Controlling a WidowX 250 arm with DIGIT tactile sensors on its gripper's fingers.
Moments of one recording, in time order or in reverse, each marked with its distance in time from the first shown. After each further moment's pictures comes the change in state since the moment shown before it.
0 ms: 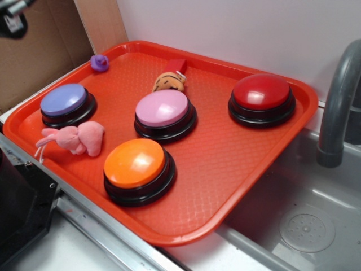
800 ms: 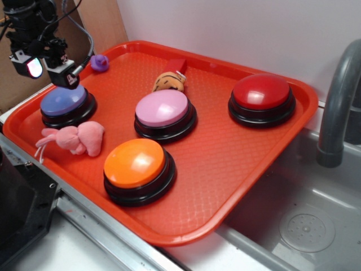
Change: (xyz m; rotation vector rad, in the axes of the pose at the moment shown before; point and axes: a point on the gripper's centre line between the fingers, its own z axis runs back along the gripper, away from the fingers) arm 0.062 0.033 -0.096 0.072 -0.020 0.009
